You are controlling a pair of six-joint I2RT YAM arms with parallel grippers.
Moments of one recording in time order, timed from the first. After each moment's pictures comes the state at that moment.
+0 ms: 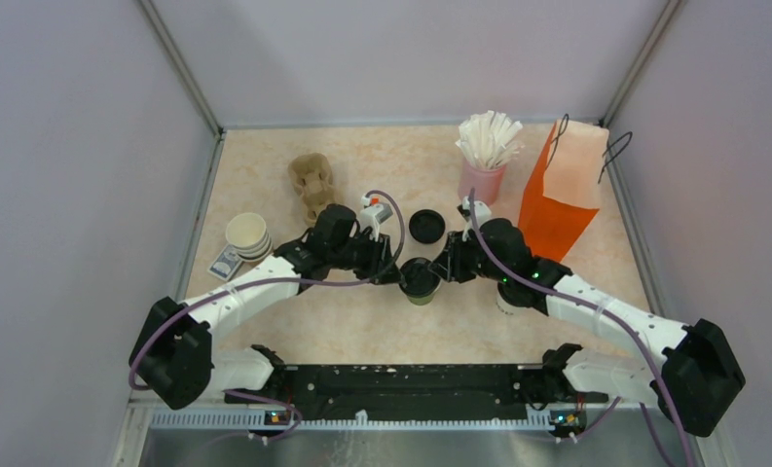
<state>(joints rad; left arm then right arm) -0.64 1.27 0.78 -0.18 0.53 -0.42 0.73 1.07 0.65 -0.09 -0.13 0.52</state>
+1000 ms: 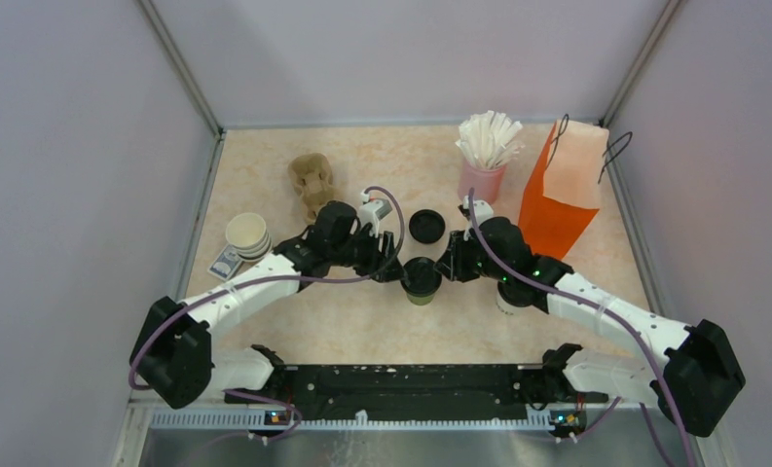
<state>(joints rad) -0.64 1.27 0.80 -0.20 0.49 -0.42 0.73 1.07 0.68 -0.17 -0.07 0.50</state>
